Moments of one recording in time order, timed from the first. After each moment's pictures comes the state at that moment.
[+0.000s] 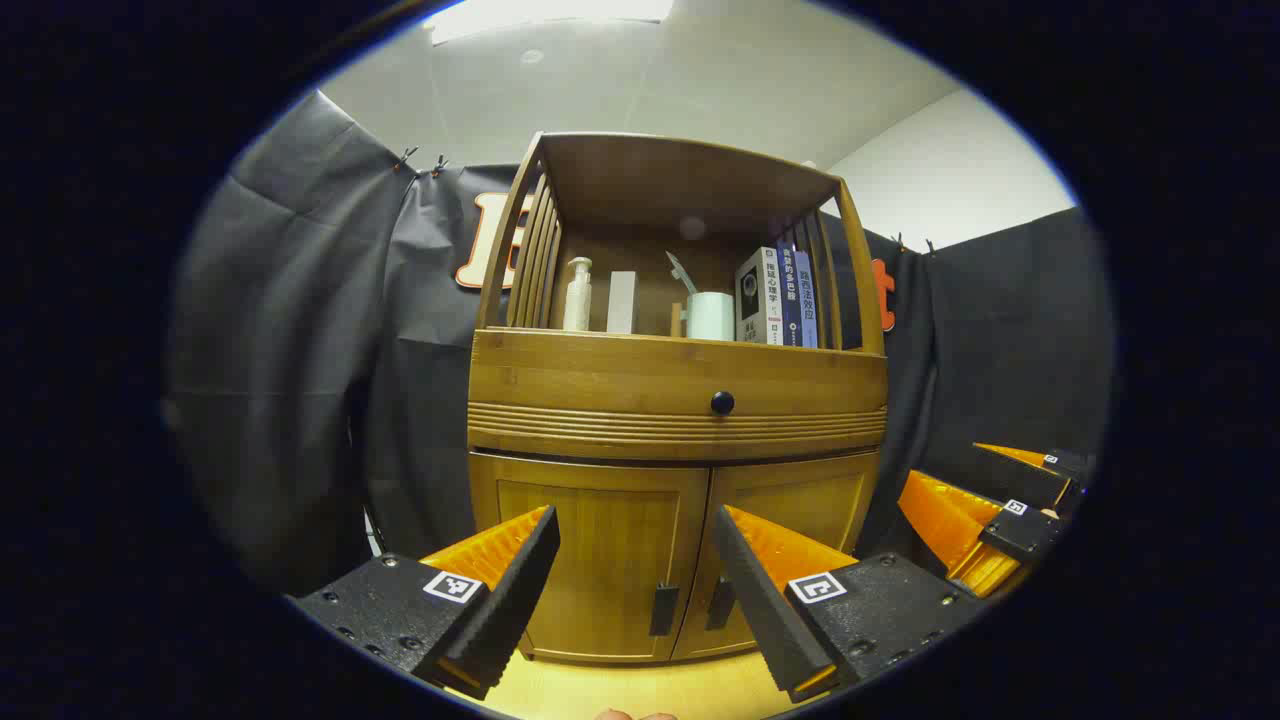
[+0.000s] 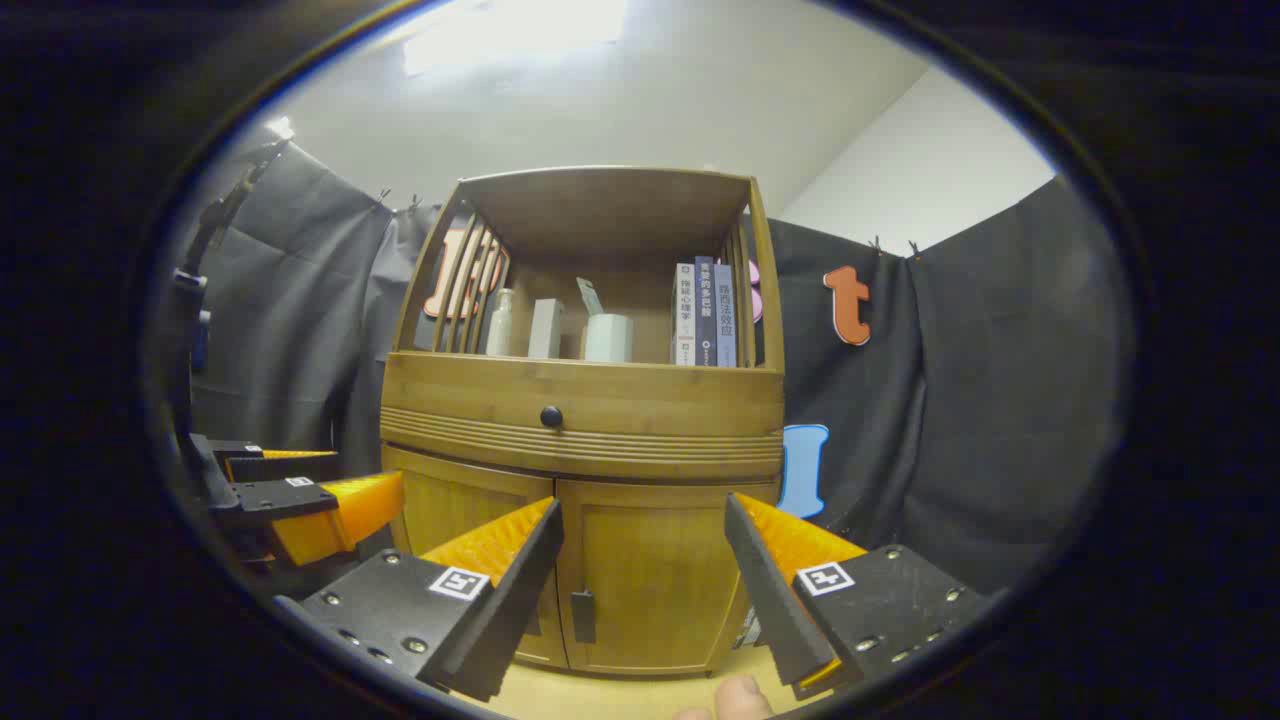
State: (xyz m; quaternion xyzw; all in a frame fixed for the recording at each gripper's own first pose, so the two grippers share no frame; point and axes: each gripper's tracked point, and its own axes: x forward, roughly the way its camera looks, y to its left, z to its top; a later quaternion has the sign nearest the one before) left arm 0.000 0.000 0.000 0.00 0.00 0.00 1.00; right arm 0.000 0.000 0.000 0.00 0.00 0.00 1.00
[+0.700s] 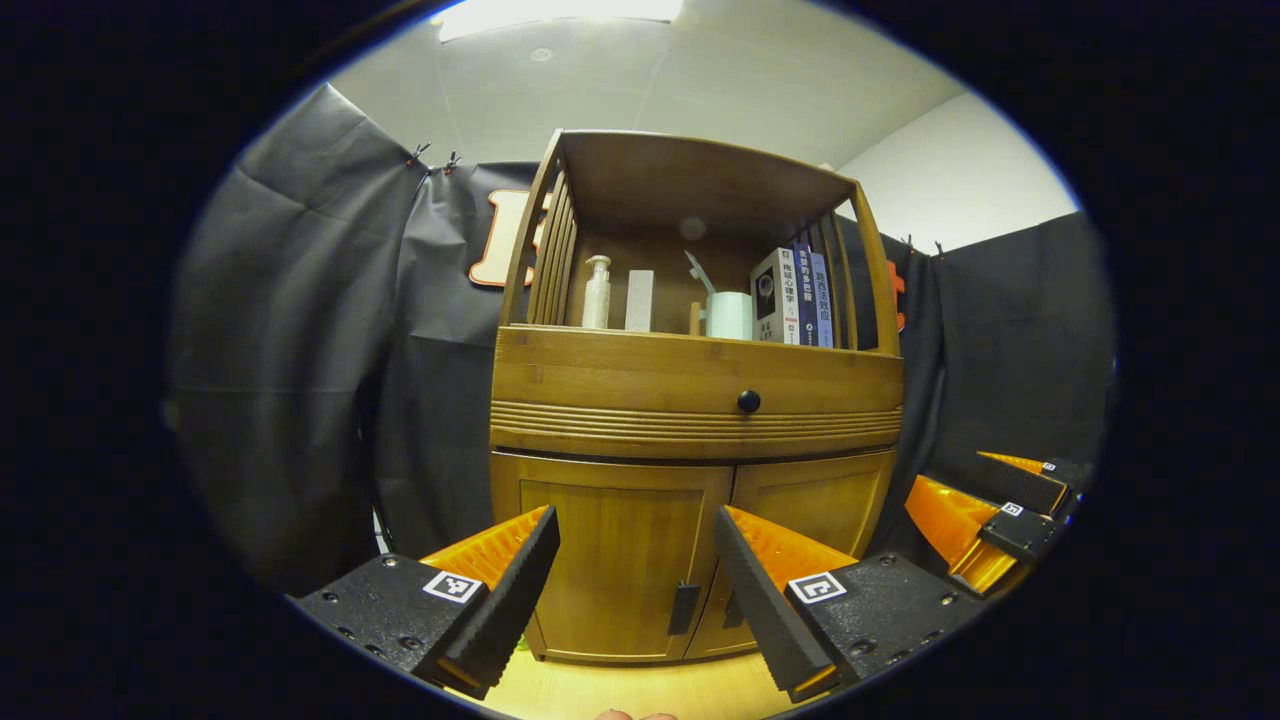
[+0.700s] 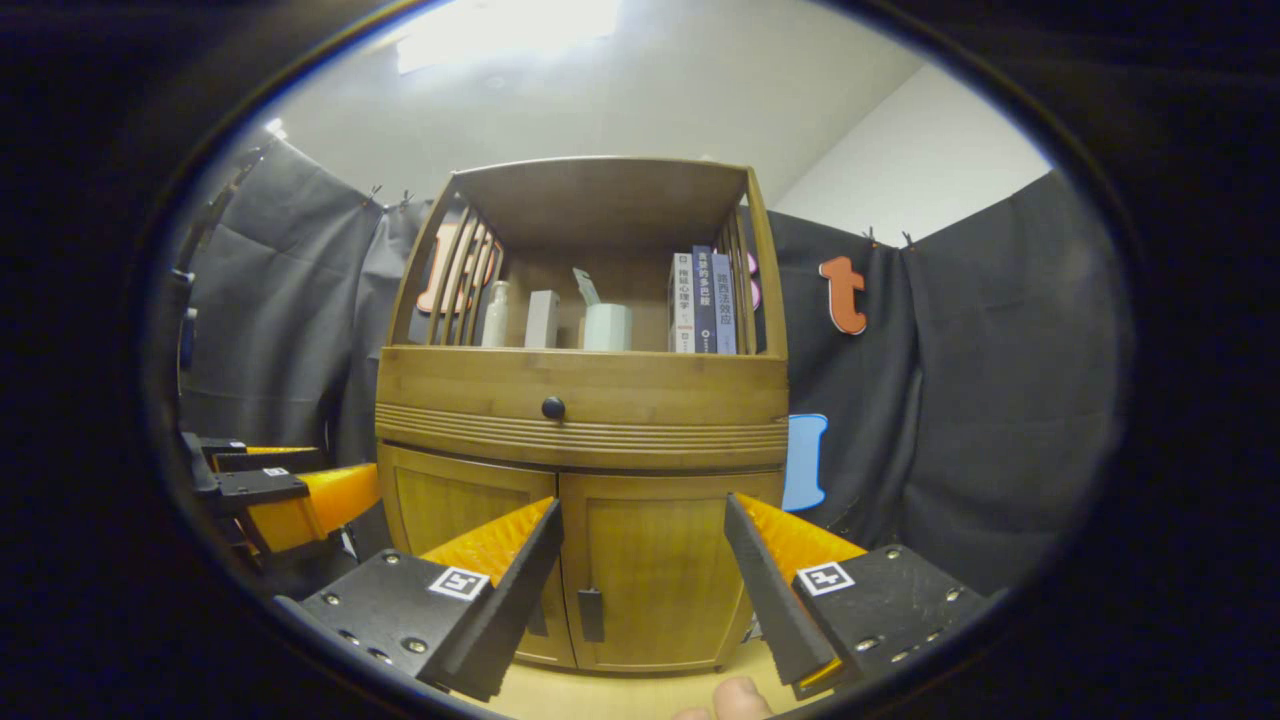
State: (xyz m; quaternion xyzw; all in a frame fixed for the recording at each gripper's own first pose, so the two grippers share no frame) left arm -0.002 0.027 0.004 0.00 0.00 0.01 1.00; right arm 0.005 0.012 -0.012 0.00 0.01 -0.01 1.00
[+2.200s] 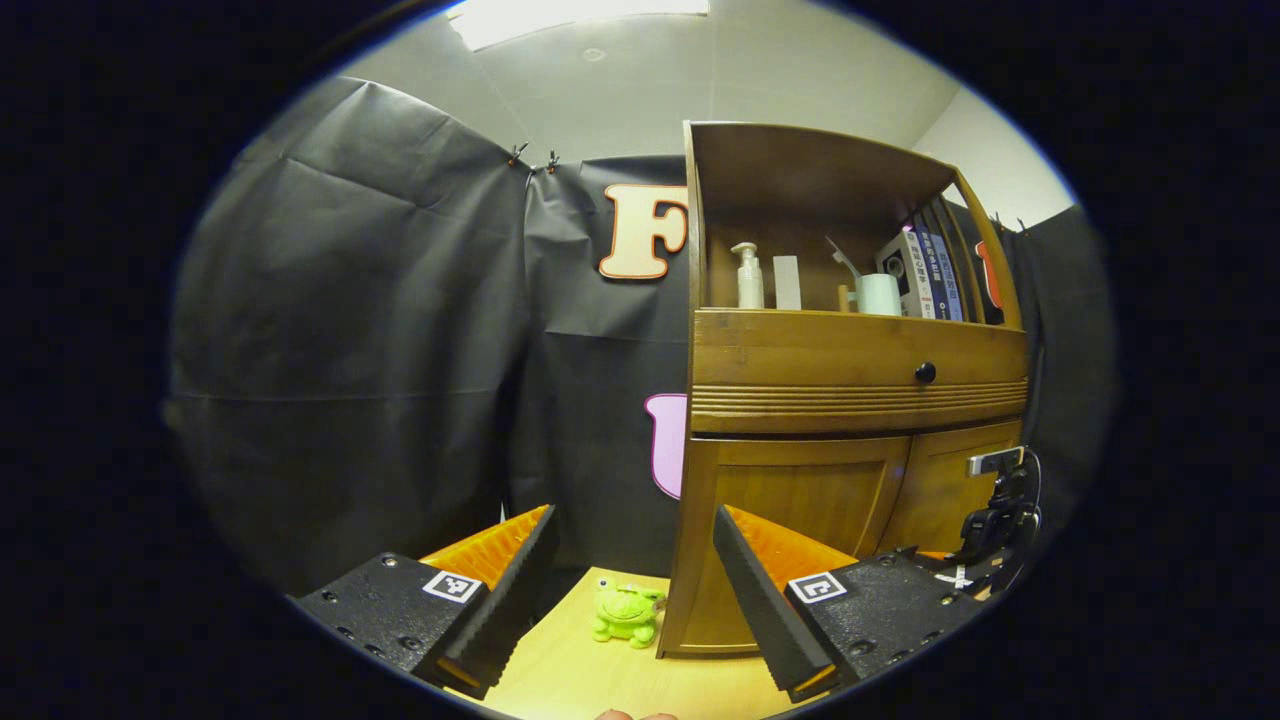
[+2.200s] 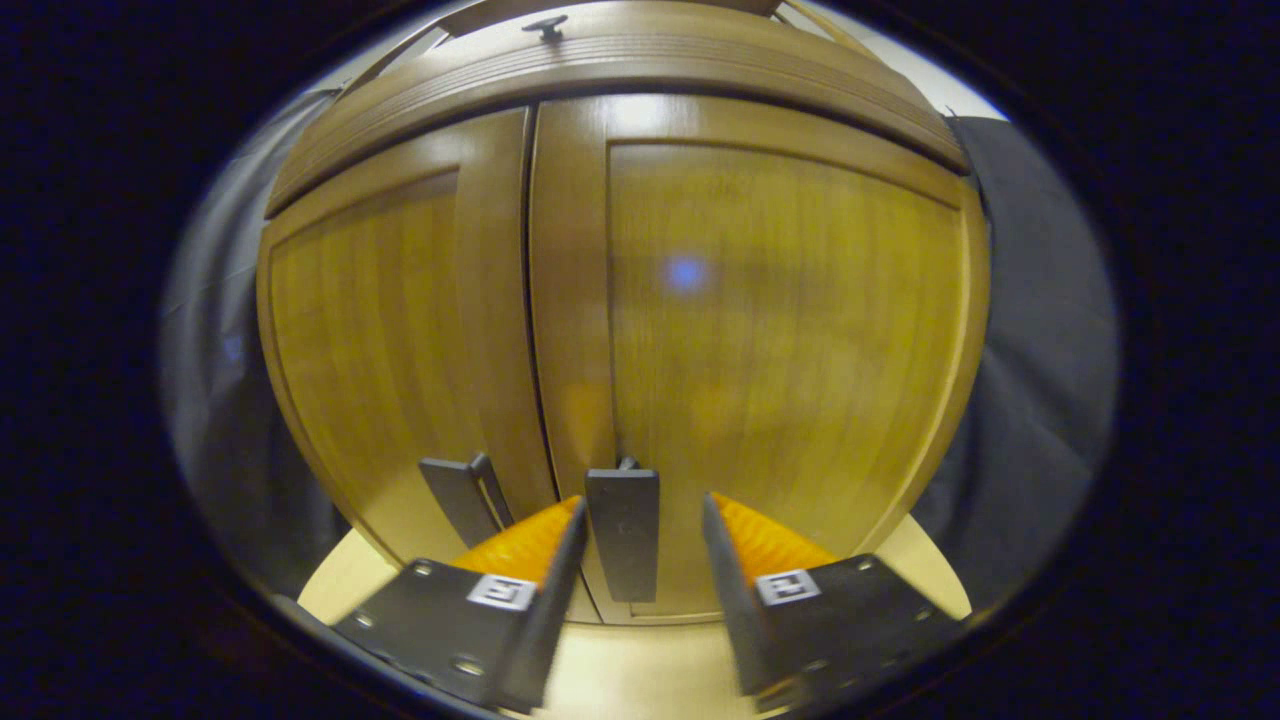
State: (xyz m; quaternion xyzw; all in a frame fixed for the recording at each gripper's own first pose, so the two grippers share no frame) left arm -0.043 0.200 -0.011 0.03 0.02 0.16 0.99; right arm 0.144 0.076 -0.285 0.02 0.25 0.01 0.97
